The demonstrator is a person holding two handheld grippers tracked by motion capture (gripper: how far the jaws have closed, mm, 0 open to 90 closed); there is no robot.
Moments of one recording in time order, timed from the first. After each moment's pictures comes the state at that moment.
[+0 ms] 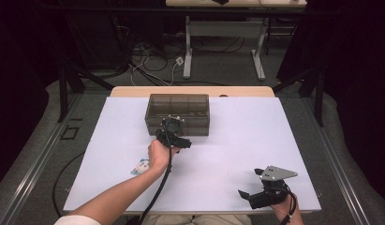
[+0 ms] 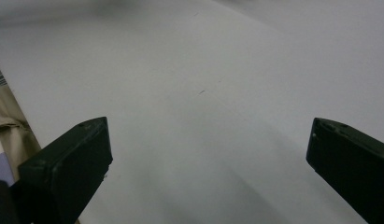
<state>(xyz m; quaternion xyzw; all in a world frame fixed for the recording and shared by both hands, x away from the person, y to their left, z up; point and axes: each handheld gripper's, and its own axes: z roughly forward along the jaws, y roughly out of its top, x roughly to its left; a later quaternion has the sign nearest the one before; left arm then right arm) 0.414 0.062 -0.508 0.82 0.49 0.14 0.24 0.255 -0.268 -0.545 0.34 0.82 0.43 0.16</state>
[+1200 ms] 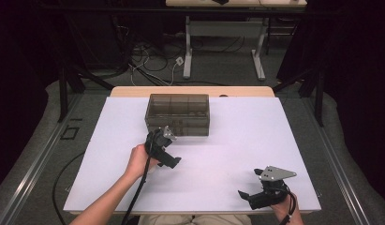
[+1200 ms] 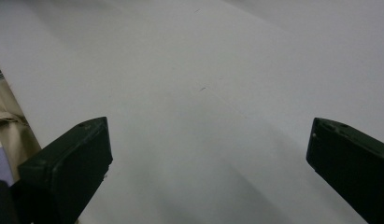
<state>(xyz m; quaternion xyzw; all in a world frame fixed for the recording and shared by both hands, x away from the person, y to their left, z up) 0.388 0.105 -0.516 0.91 0.29 0.12 0.26 0.254 -0.266 -0.545 0.34 0.83 0.42 0.16</state>
